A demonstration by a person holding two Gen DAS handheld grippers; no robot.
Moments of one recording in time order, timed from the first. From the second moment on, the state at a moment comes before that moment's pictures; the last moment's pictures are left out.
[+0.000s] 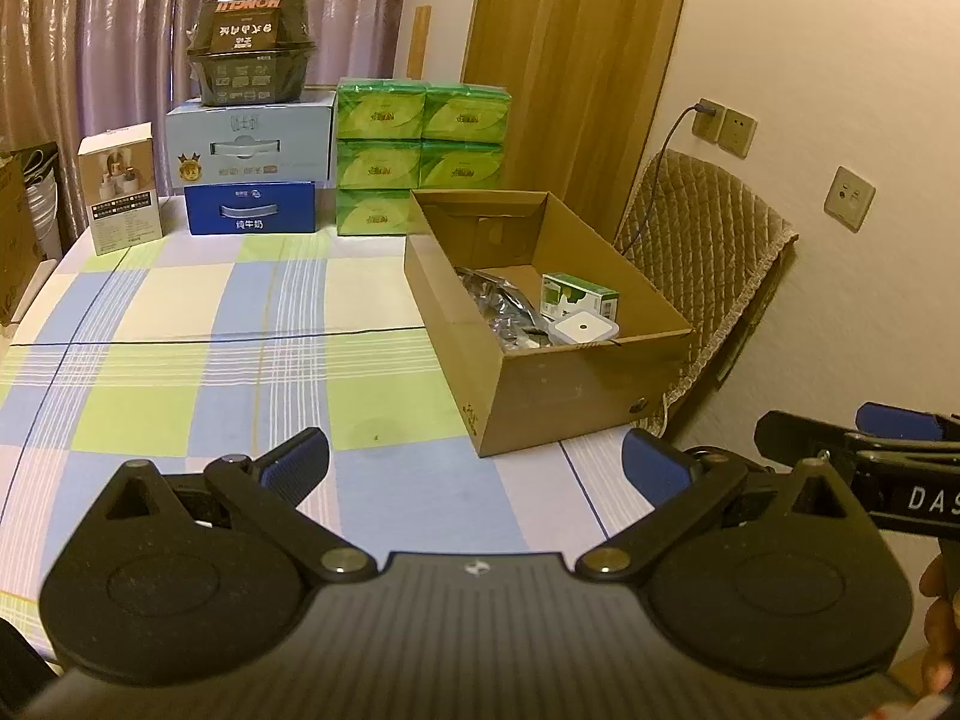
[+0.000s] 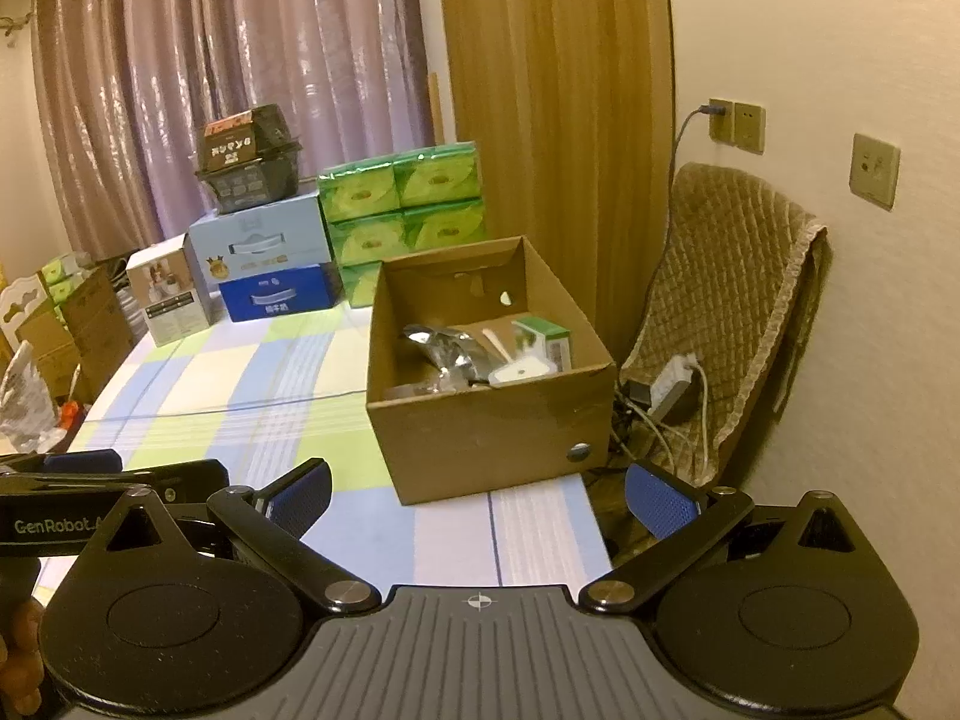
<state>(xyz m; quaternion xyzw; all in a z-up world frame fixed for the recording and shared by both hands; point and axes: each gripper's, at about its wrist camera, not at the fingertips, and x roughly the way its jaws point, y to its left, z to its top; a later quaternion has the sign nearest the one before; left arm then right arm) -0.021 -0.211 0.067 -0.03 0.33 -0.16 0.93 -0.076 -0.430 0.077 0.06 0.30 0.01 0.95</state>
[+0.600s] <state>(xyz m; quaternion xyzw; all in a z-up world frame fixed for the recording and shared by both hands) -0.020 -0.209 0.066 -0.03 0.33 -0.17 0.93 -0.078 -0.432 0.074 0.05 0.30 0.01 0.95</state>
